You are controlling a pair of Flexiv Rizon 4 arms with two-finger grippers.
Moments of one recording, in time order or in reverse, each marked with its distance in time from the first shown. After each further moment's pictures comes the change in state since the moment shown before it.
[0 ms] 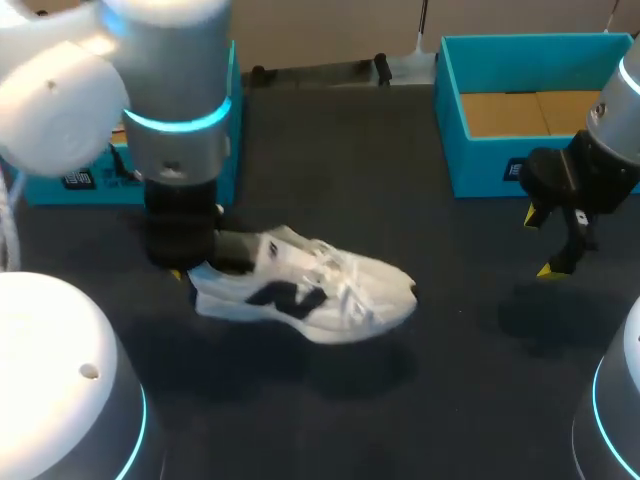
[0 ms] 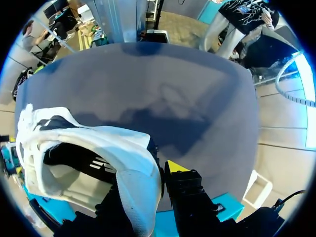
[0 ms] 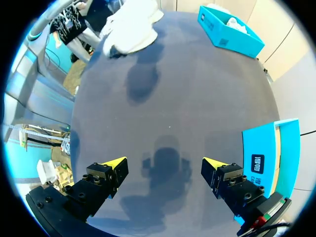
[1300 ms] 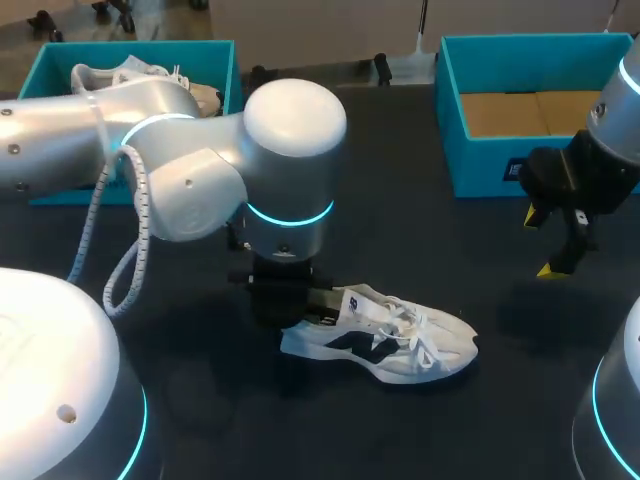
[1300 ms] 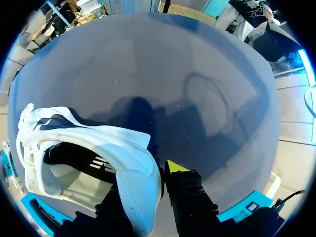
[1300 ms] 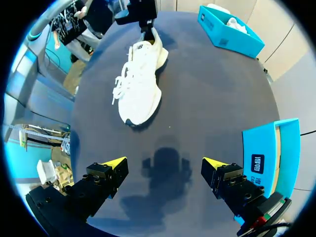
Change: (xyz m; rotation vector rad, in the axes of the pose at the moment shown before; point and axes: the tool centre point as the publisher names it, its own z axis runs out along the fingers) left arm -0.110 0.014 0.107 -0.033 -0.010 0.021; right arm 0.000 0.000 0.000 0.000 0.000 0.000
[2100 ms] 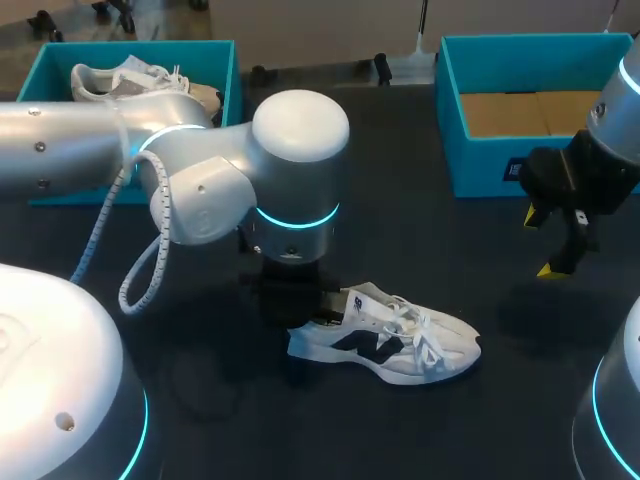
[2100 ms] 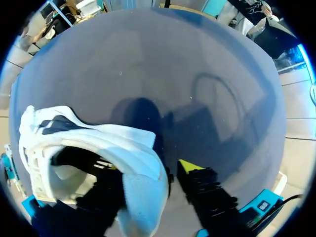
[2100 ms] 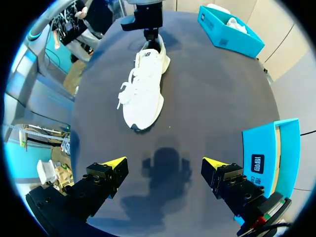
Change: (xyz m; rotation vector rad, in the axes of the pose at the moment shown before) left arm -0.018 0.009 0.020 0.031 -0.040 0.027; right arm 0.000 0.000 0.000 0.000 0.000 0.000
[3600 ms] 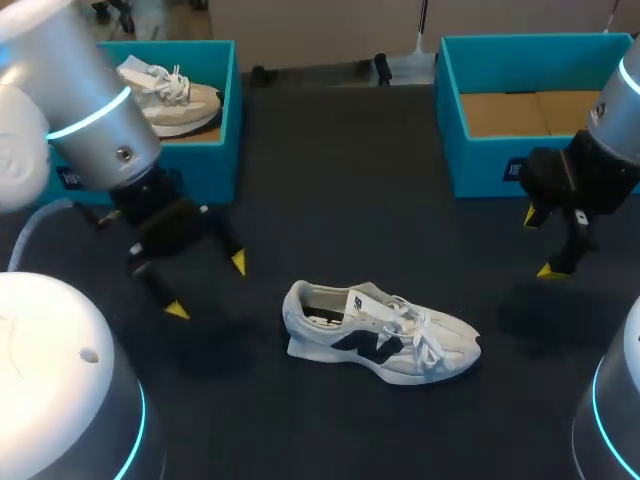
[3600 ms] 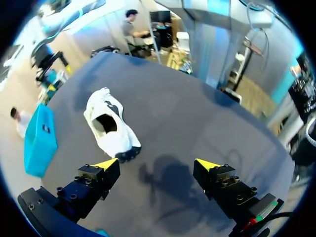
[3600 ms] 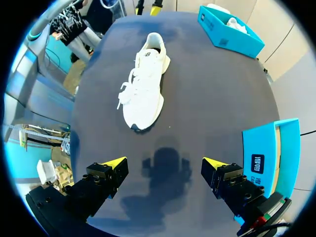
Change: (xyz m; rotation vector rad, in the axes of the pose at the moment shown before) left arm 0.111 -0.039 -0.097 0.433 -0.397 -0.741; right arm 0.000 0.000 0.000 0.000 0.000 0.000
